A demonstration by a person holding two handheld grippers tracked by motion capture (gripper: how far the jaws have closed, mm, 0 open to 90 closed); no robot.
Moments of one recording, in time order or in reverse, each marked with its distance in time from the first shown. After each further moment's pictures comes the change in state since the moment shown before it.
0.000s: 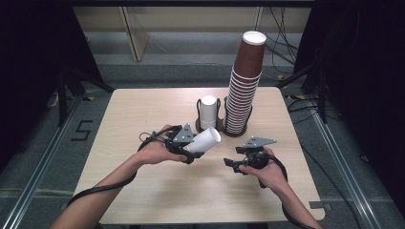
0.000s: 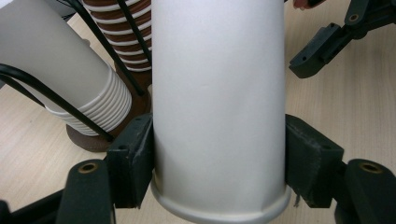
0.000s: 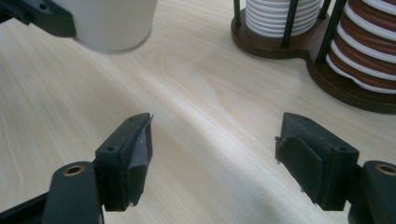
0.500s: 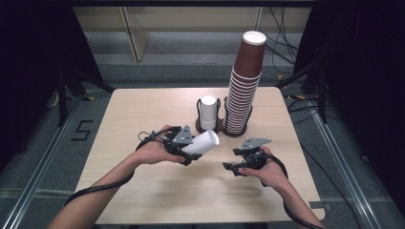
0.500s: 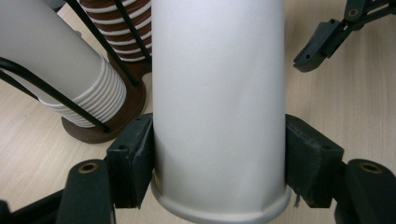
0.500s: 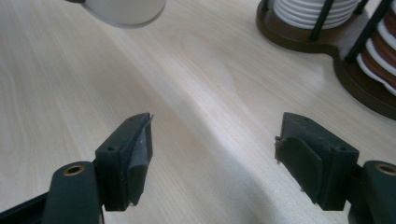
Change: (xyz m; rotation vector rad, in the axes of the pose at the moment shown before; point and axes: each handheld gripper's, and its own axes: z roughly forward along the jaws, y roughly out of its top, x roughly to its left) left arm 0.000 -0.002 -0.003 0.046 -0.019 0.021; right arm 0.001 0.004 0.004 0.095 0.056 -0.124
